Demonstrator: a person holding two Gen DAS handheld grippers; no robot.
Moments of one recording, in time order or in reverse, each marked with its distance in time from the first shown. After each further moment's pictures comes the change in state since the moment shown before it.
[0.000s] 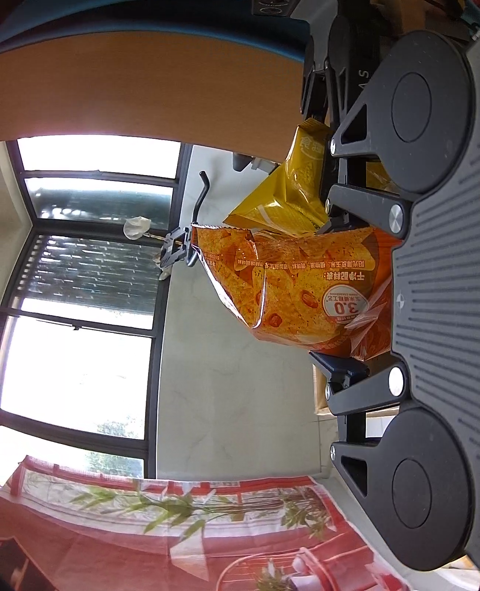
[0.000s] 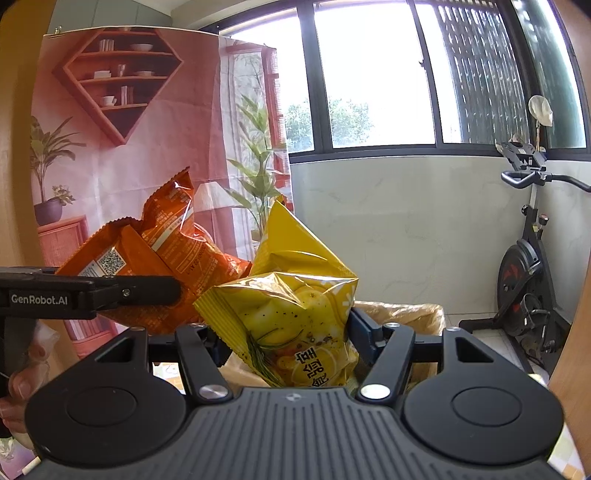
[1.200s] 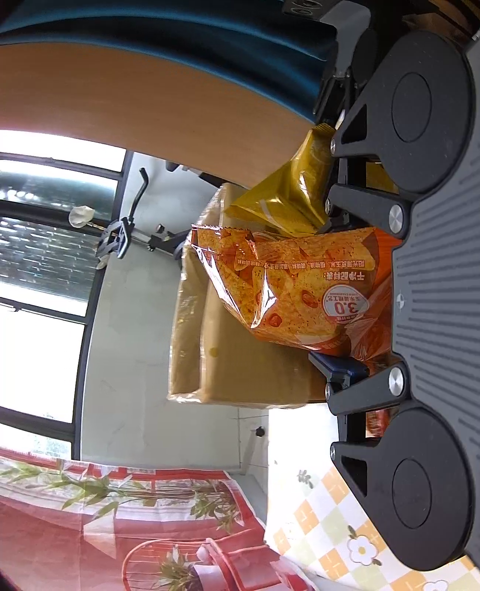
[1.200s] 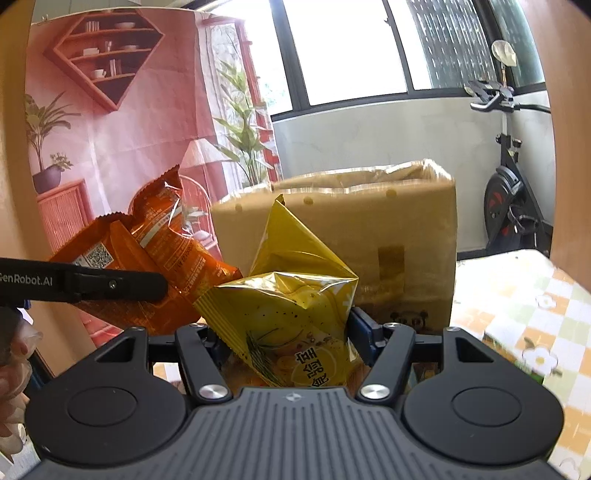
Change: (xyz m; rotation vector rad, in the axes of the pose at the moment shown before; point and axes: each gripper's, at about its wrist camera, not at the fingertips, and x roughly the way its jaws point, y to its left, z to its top) left arm -0.054 0.006 -0.119 -0.092 0.182 0.002; right arm -0.061 0.043 -0.174 0.120 0.071 -0.038
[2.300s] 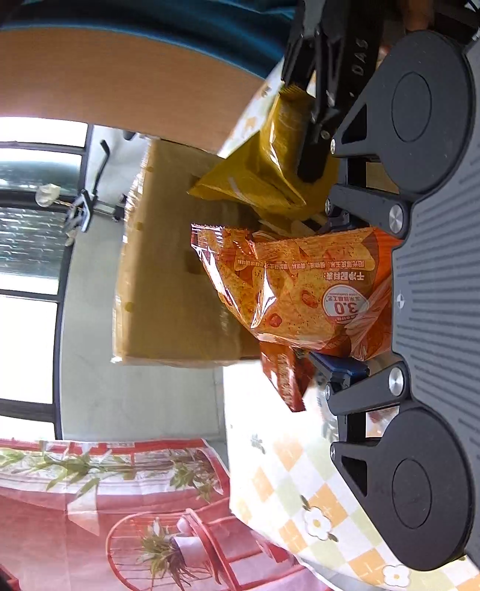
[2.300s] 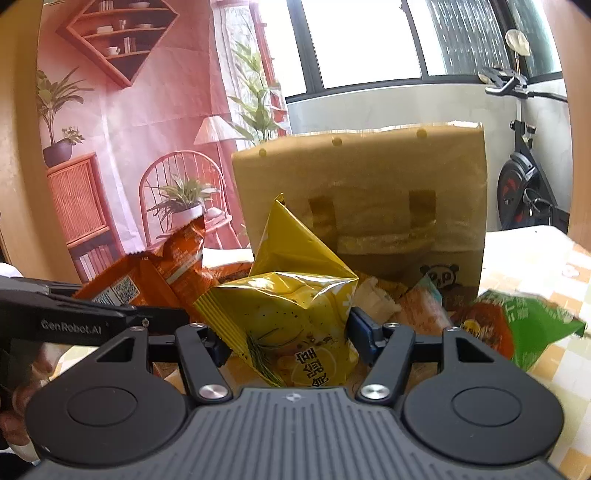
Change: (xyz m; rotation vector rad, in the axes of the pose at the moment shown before) left arm 0.000 0.014 -0.044 0.043 0.081 0.113; right arm 0.018 0.015 -0.051 -0.022 0.040 0.030
